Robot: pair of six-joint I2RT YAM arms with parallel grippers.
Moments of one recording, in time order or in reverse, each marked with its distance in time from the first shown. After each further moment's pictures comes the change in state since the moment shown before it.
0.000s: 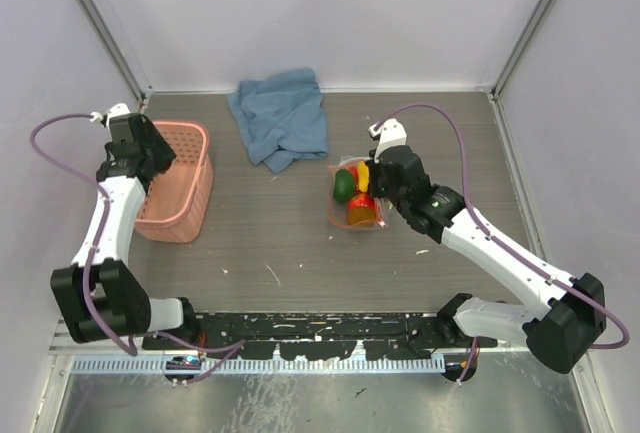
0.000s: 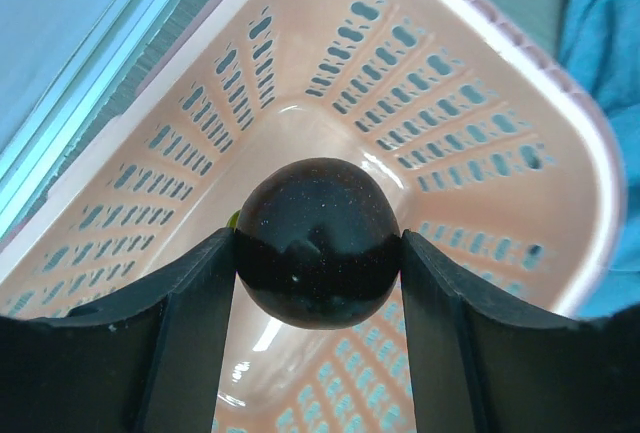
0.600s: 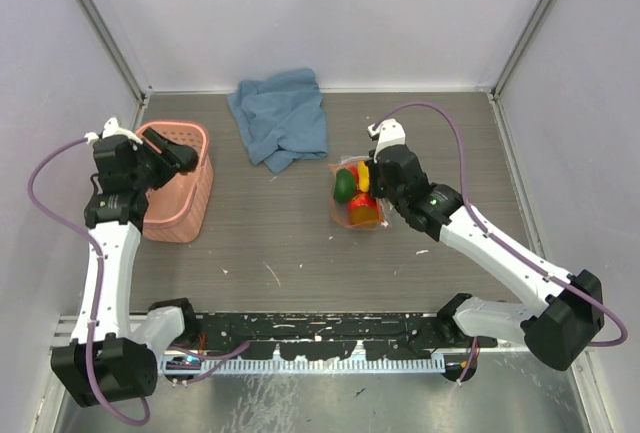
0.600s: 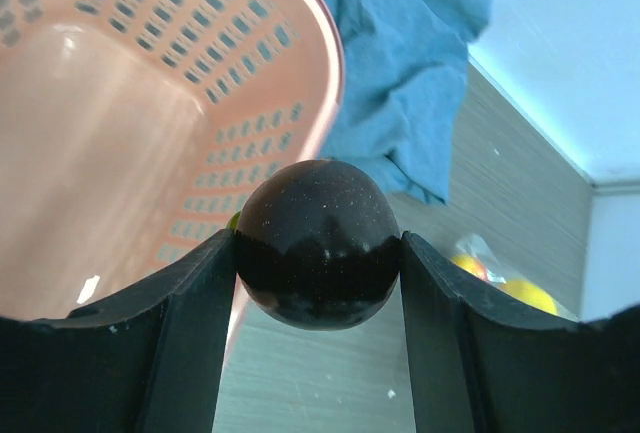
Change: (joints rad) left arm 0.000 -0.360 -0.105 -0.040 0.362 -0.254; right arm 0.000 0.016 0.013 -0.029 0.023 0.002
